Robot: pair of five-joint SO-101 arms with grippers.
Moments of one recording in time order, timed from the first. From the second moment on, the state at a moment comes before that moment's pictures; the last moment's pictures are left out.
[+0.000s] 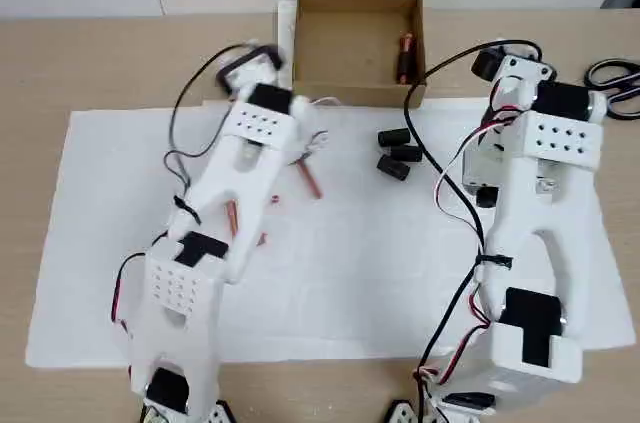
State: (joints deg) left arm 16.8 38.1 -31.4 79.4 52.6; right arm 9.1 4.3 -9.8 96.7 4.6
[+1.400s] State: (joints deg) left arm 19.0 -20.6 -22.0 97.9 25.6; right arm -4.1 -64.0 34.5 66.5 4.6
